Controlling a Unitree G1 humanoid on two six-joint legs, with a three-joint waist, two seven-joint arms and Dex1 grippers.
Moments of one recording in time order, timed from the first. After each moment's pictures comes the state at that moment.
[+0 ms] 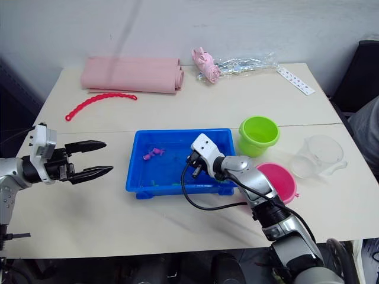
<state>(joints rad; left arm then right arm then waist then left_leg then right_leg) -0.25 0.88 0.31 0.05 -0.54 0.35 -1.19 -0.64 -0.34 0.37 0.10 0.19 0.56 0.63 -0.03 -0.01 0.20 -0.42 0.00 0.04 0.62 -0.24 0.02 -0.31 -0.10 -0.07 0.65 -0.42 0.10</state>
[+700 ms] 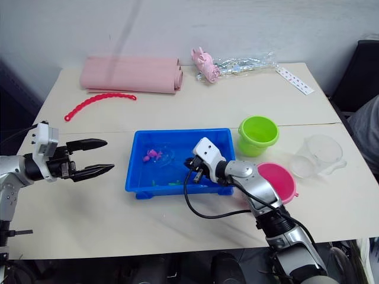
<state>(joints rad) -0.29 0.87 0.29 0.10 -0.52 0.32 -1.19 -0.54 -0.35 0.32 0.00 0.19 0.48 0.70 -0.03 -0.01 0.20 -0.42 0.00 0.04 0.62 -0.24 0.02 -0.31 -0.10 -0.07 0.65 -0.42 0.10</state>
